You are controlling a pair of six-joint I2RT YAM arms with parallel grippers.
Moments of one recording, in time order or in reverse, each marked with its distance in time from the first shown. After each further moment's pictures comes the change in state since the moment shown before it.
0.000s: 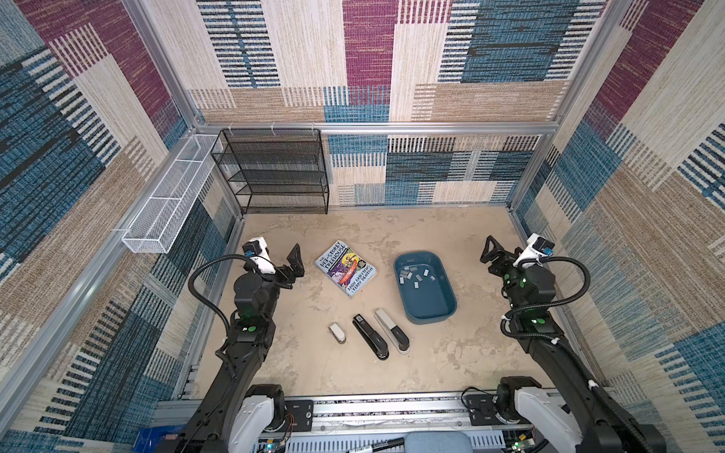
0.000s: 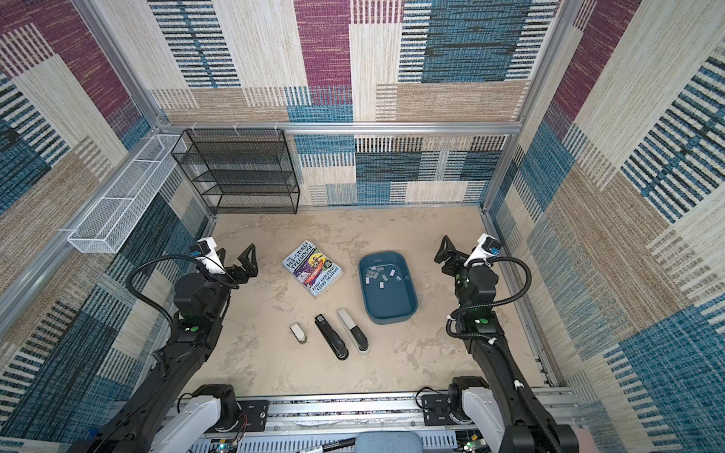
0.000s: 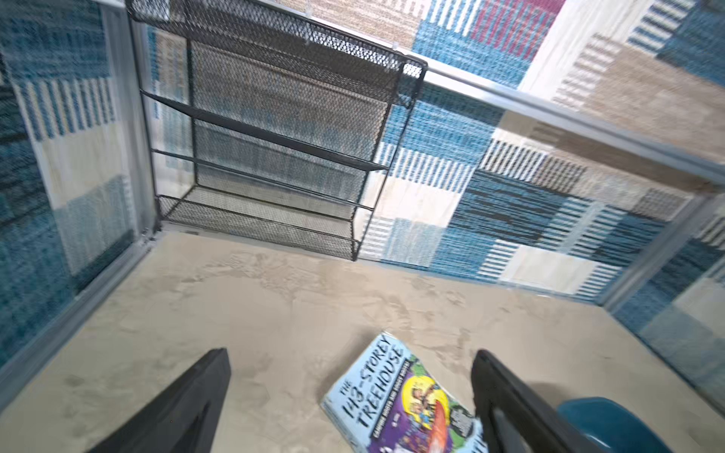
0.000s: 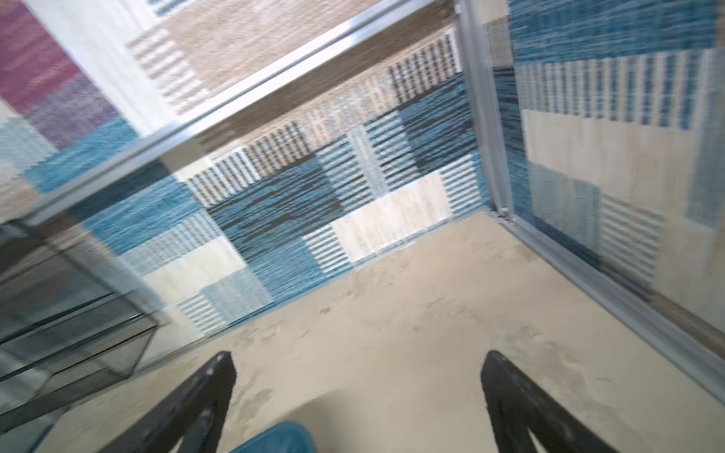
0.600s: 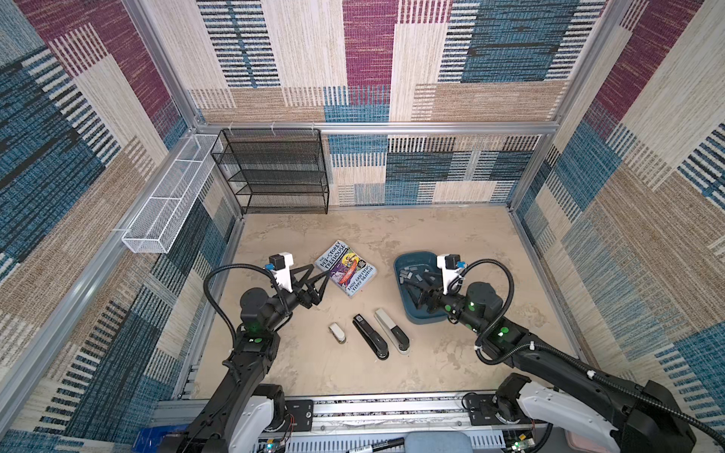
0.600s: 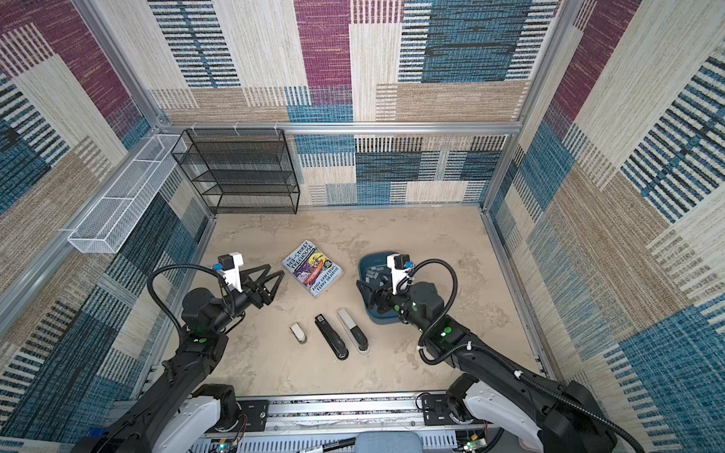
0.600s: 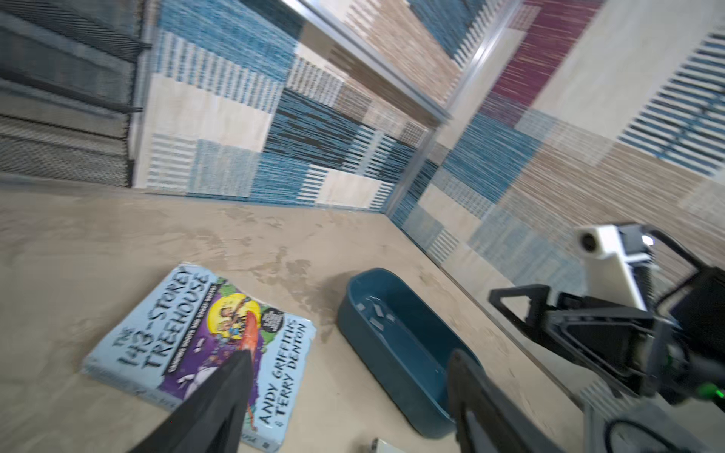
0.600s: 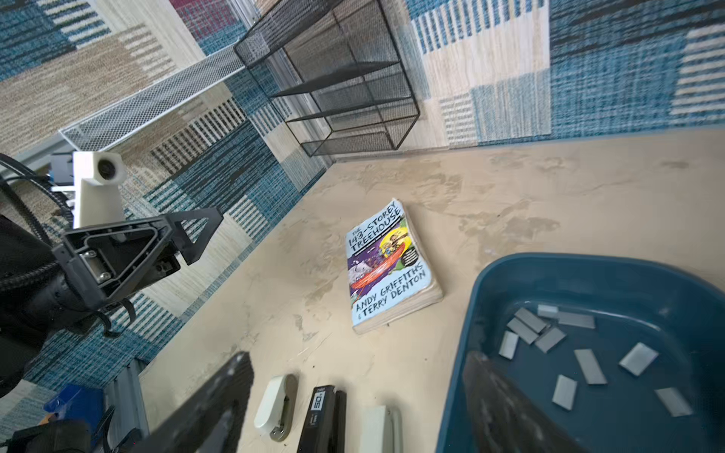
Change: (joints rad) left arm -0.088 -0.031 -0.168 0.195 0.591 -0.114; right arm 0.723 0.091 -0.022 -0.048 -0.045 0.020
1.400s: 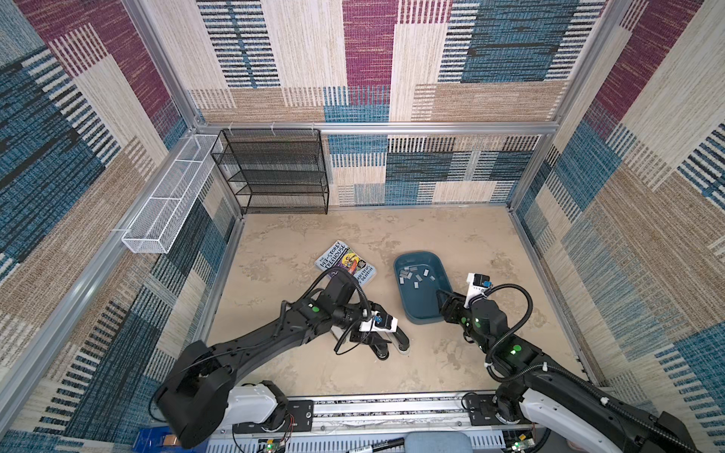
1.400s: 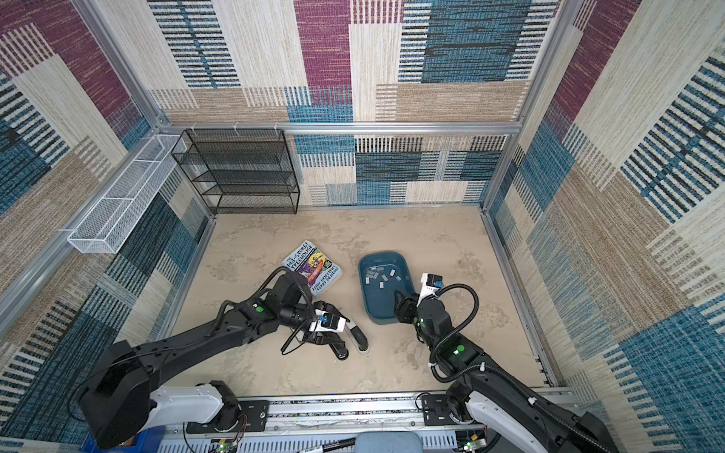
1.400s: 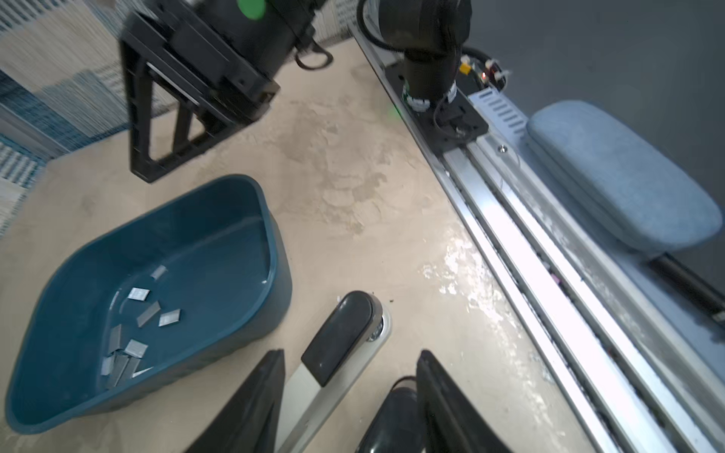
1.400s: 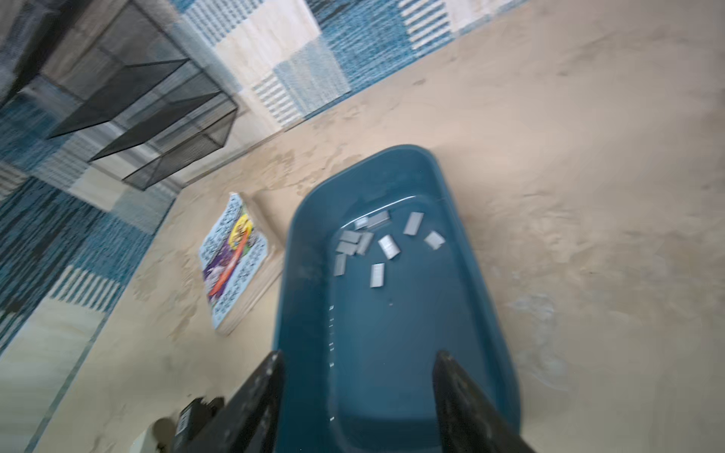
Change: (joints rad) left arm -0.615 0.519 0.497 -0.866 0.076 1.394; right arm -0.130 -0.202 -0.163 -0.261 0.308 0.207
